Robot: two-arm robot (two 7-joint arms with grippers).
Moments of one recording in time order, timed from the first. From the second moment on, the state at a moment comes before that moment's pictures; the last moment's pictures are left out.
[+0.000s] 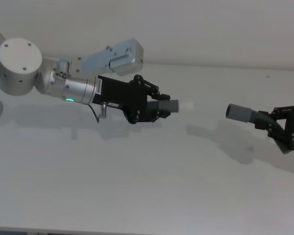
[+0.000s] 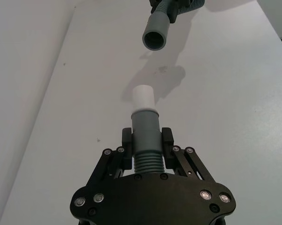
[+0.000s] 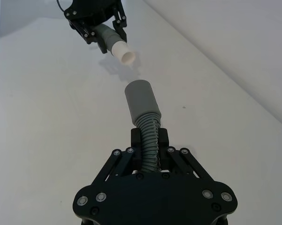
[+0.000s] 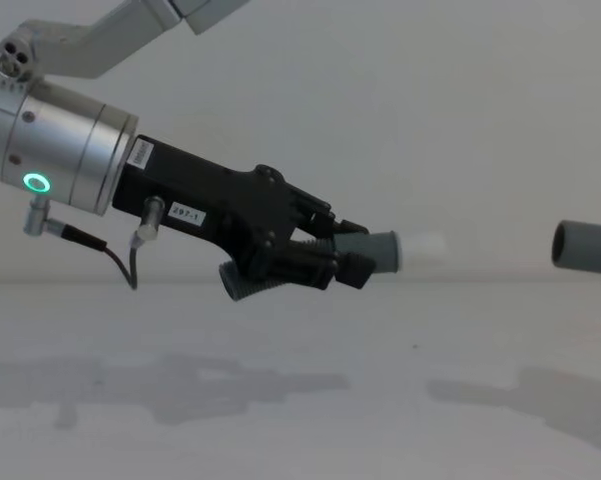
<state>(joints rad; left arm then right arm) -0.78 0.51 0.73 -1.39 -0.27 0.04 -1.04 0.31 0.81 -0.27 -1.51 0.52 0.09 1.06</state>
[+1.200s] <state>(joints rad) -0.82 0.48 0.78 -1.33 -0.29 0.02 -1.09 0.32 0.82 -0.32 -1.54 0.53 0.08 1.05</state>
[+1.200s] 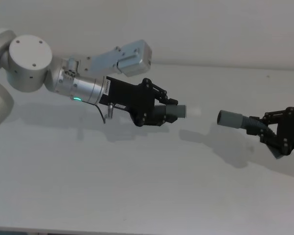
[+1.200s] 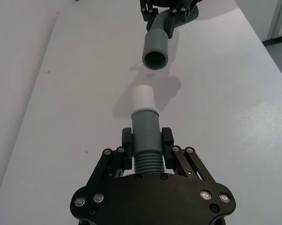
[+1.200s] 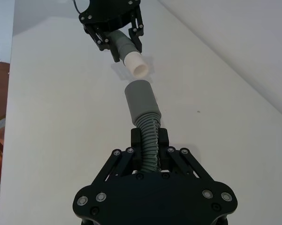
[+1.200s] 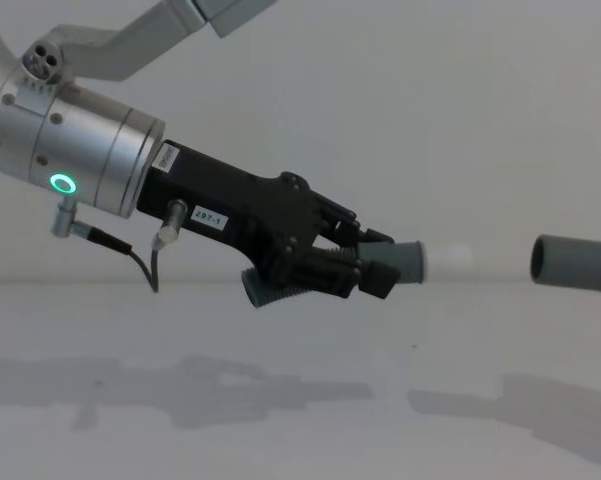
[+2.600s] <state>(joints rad) -0.86 0.45 0.82 -1.28 -0.33 0.01 -1.12 0.35 0.82 -0.36 -1.52 0.54 0.09 1.04</state>
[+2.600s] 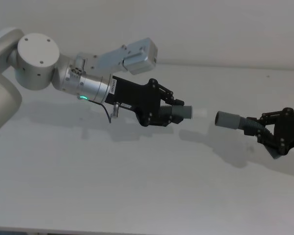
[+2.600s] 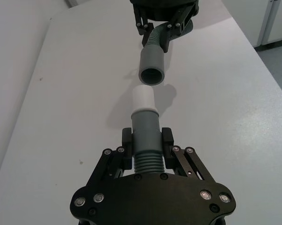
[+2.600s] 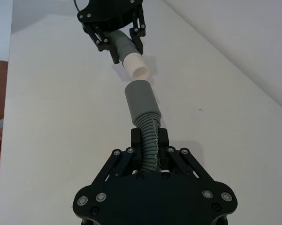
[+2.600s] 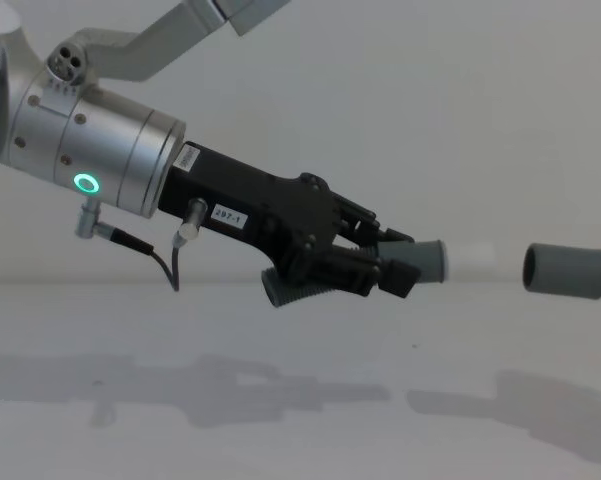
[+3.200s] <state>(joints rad) -0.87 0.45 0.83 -1.27 -0.34 0.01 -1.12 0.36 0.83 -0.38 -1.51 0.54 0.09 1.04</state>
